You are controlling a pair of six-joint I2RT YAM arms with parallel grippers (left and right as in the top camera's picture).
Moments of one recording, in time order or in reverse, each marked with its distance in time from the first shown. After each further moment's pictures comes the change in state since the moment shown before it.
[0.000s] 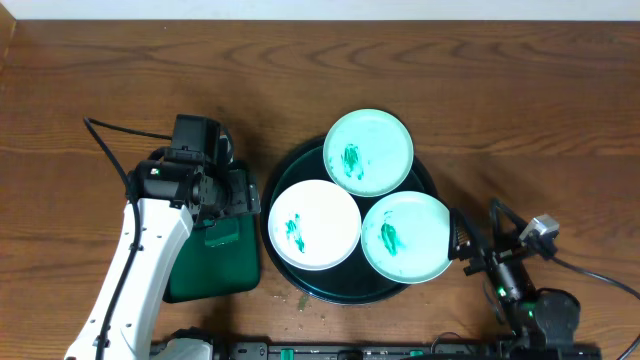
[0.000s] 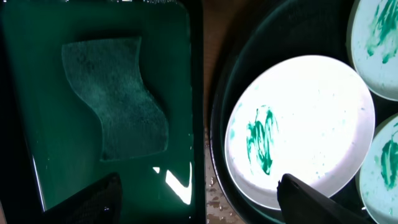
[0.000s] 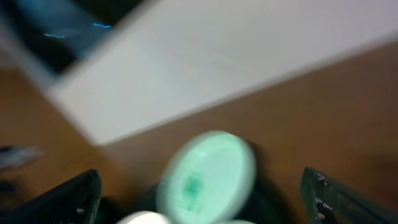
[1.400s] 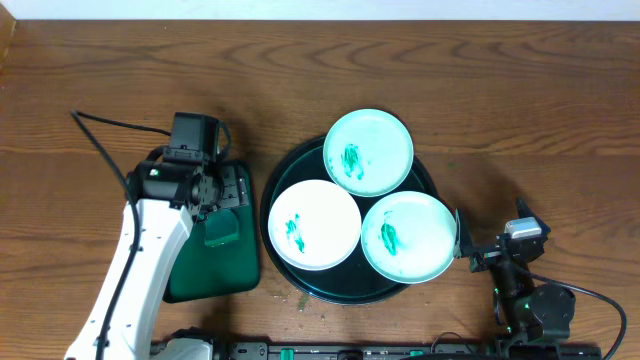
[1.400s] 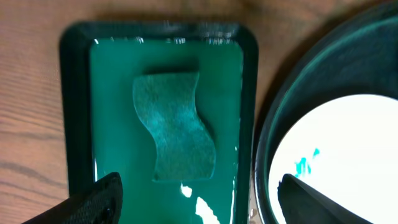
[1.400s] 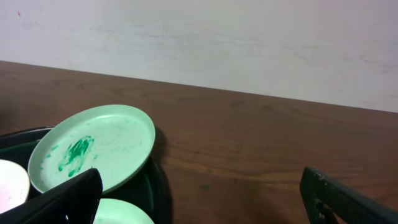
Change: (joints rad) left arm 0.000 0.001 0.000 0.048 -0.195 0.000; right arm 0.000 -0.001 0.000 -0.166 0.225 -0.651
